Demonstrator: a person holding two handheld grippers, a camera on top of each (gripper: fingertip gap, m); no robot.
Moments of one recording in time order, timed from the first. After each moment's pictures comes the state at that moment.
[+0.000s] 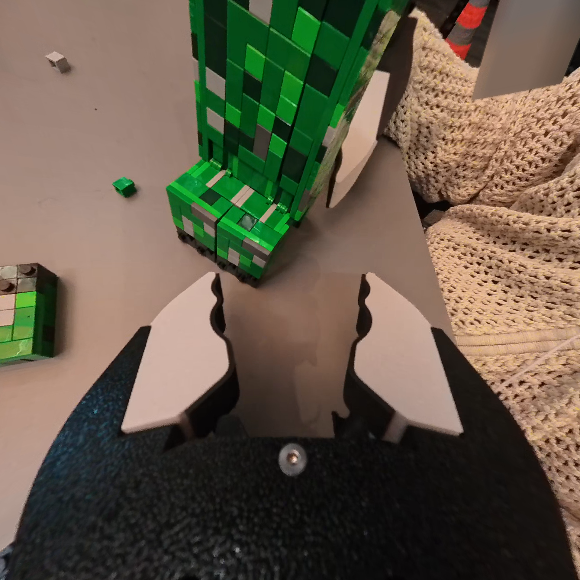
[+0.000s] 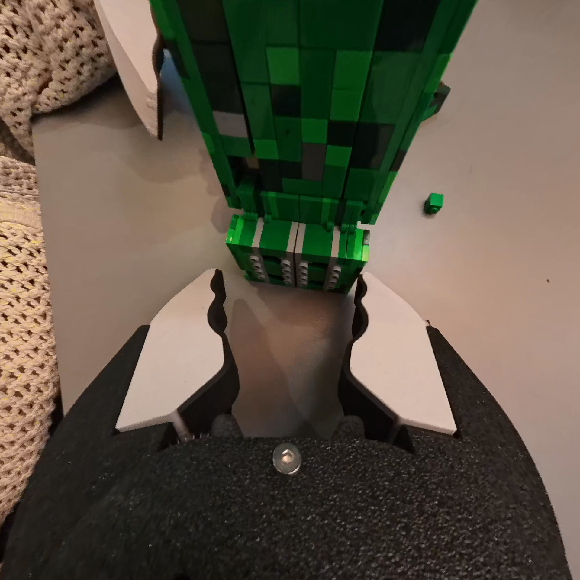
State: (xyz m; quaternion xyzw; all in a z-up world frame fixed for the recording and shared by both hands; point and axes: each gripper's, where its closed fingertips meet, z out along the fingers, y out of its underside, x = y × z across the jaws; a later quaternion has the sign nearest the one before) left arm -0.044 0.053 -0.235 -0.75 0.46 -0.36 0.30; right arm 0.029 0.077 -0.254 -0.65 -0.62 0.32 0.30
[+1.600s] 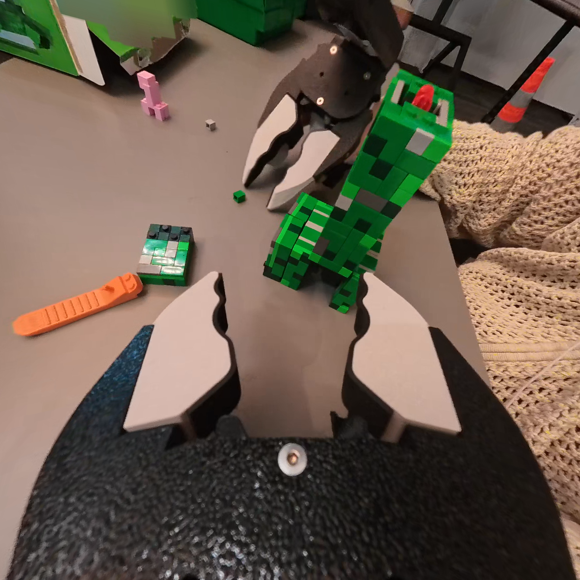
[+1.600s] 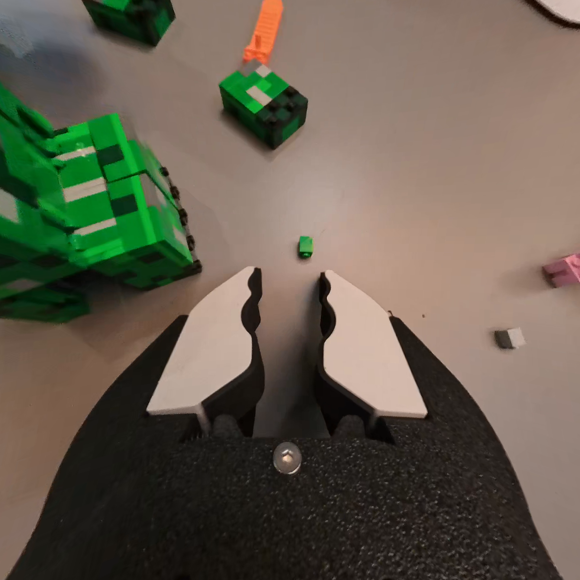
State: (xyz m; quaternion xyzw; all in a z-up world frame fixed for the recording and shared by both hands) left arm -0.111 0.081 -0.203 -0.76 0.37 -0.35 0.40; right arm -0.009 0.167 -0.269 -0.73 -0.57 0.22 0.31
